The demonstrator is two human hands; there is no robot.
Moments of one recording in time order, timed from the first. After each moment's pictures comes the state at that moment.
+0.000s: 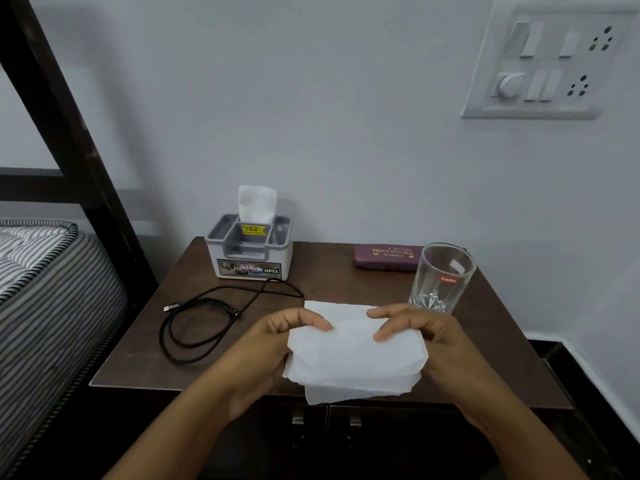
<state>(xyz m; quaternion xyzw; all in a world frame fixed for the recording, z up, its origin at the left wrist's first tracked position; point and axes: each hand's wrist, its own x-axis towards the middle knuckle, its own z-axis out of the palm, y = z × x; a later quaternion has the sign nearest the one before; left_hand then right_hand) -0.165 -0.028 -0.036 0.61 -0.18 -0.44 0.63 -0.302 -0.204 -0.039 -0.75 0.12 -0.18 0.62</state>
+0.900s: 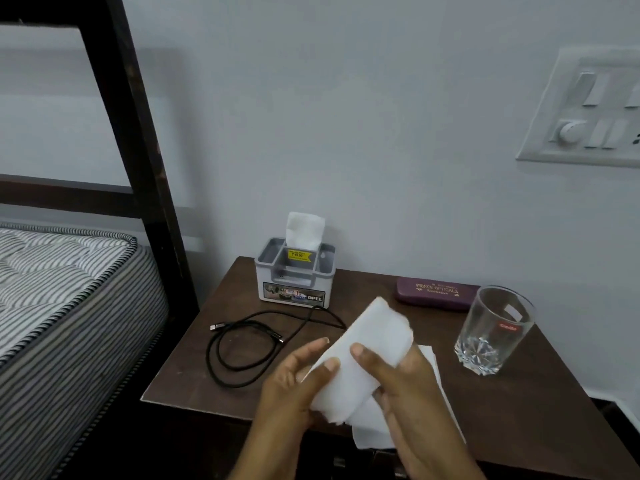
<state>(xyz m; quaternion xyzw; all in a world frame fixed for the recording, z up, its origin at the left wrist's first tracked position) -0.170 -0.005 -0.060 0.53 -0.05 -0.30 0.79 -0.233 -0.122 -0.047 -0.53 0.19 -0.23 0.79</state>
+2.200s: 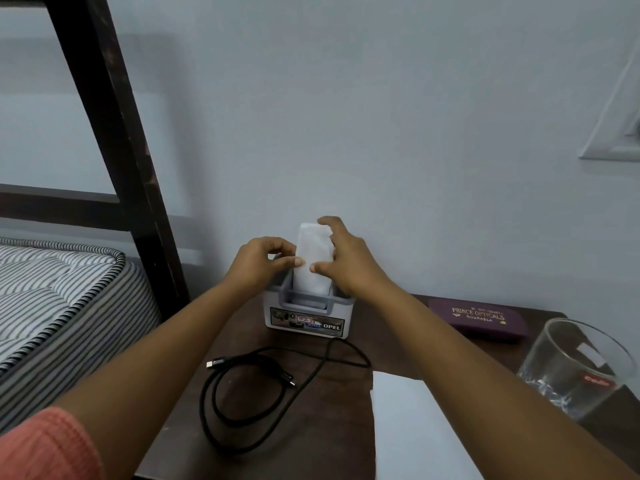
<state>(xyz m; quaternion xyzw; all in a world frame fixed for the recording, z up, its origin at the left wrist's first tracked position) 0.074 -0.045 -0.027 0.84 -0.31 -0.02 0.46 -0.017 -0.187 -0.012 -0.91 0.08 -0.17 0.37</state>
